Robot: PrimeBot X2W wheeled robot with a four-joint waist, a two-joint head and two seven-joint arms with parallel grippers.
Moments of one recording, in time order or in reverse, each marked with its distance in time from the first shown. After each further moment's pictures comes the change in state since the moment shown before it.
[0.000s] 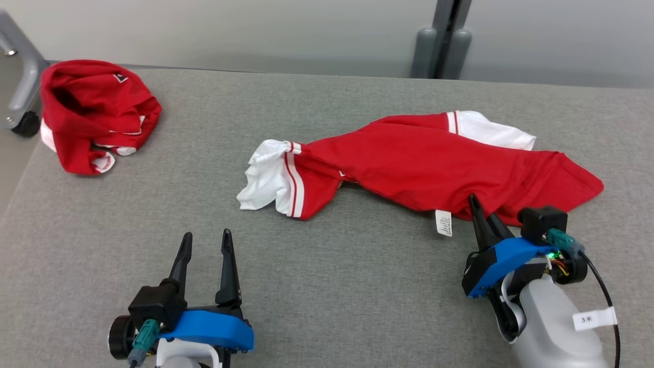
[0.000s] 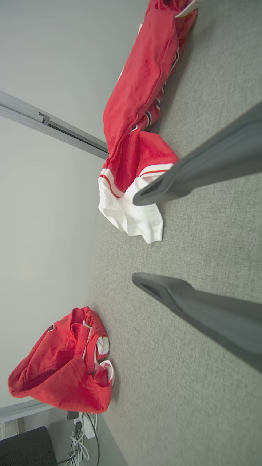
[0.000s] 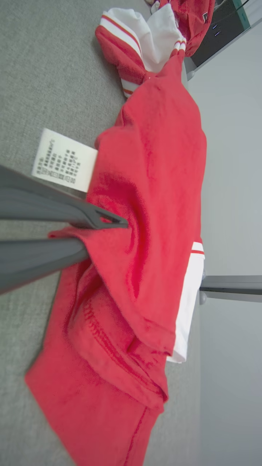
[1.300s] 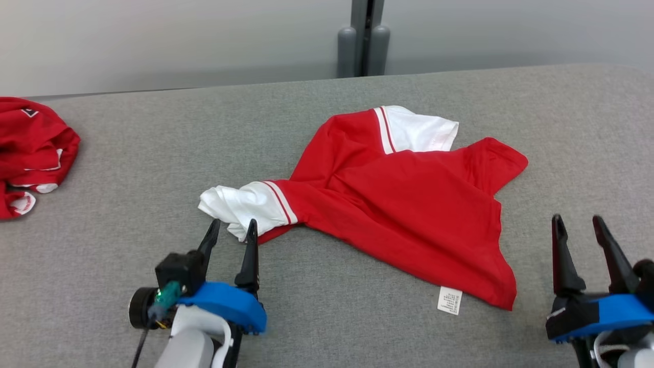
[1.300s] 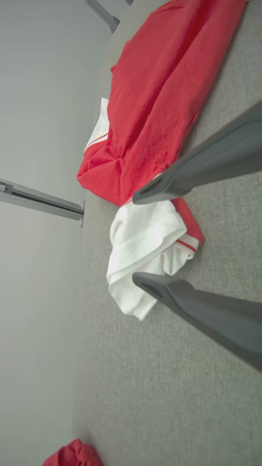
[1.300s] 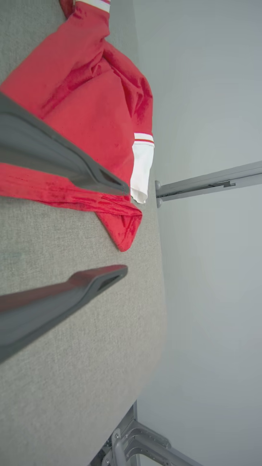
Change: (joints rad) left arm -0.101 0.003 -0.054 0.120 -0.006 -0.063 0.059; right arm 0.481 -0.021 -0.233 -0.783 -0.001 0.000 0.149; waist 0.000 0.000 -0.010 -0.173
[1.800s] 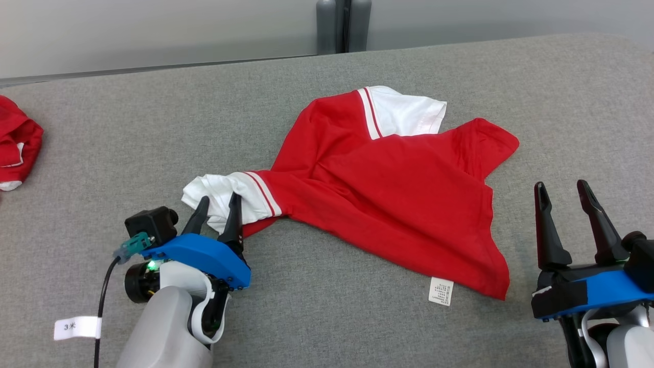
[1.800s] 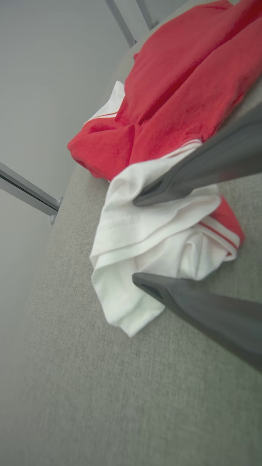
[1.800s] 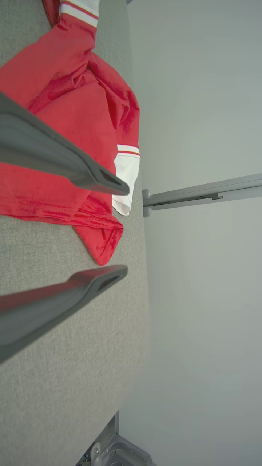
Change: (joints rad) left arm -0.206 0.000 0.070 0.222 -0.215 -0.063 0.126; right arm -0.075 0.007 0.071 -0.110 -0.008 0.000 0.036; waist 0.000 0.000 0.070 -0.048
